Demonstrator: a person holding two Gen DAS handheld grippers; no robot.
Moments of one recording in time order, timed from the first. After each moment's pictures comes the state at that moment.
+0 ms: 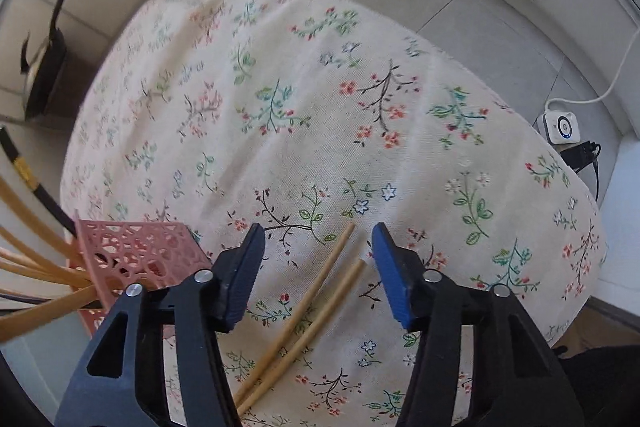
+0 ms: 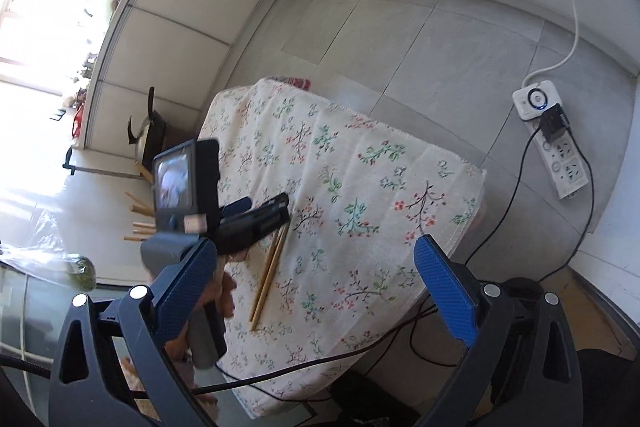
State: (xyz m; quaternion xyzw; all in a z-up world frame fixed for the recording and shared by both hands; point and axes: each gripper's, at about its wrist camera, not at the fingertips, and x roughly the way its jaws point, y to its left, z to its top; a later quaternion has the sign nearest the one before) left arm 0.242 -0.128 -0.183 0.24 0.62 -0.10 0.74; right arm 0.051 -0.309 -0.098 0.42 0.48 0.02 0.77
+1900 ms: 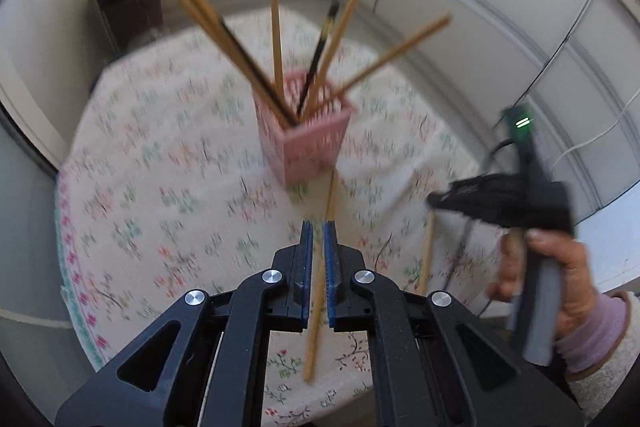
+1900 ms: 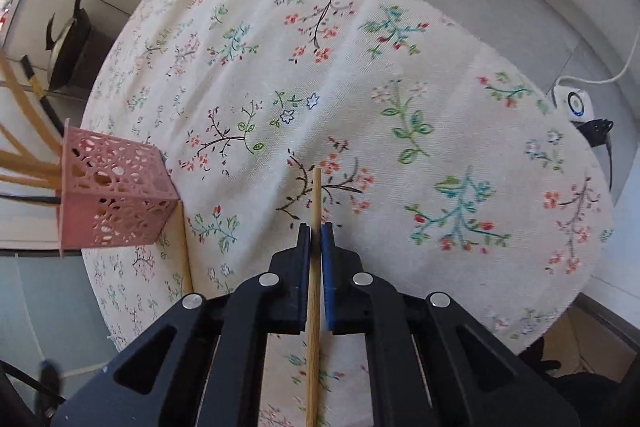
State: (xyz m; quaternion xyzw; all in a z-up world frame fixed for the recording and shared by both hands) left arm 0.096 0.062 -0.090 -0.01 0.52 -0.11 0.85; right arm 0.154 -0.170 -0.191 0.26 0.61 -0.03 0.75
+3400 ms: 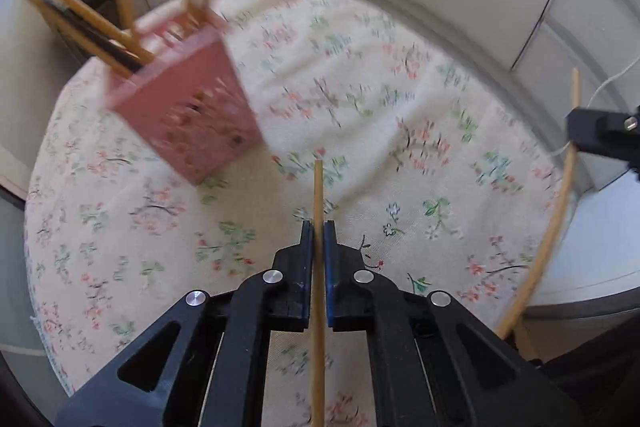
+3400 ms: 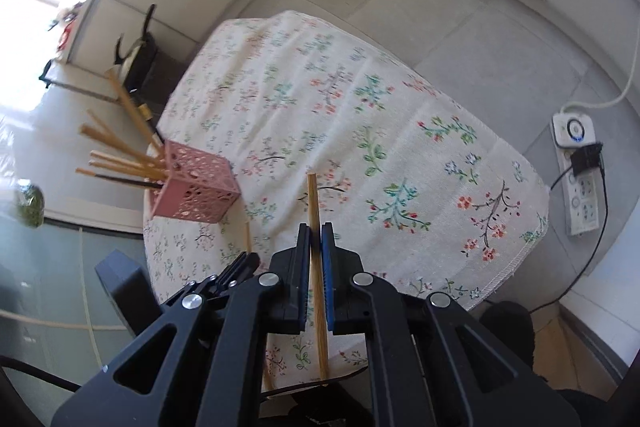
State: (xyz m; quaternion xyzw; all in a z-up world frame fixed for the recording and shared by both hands) left arm 0.095 -0.023 -0.157 0.07 0.51 -0.11 0.85; right arm 0.103 -0.224 -0.122 0.29 0.54 0.07 0.79
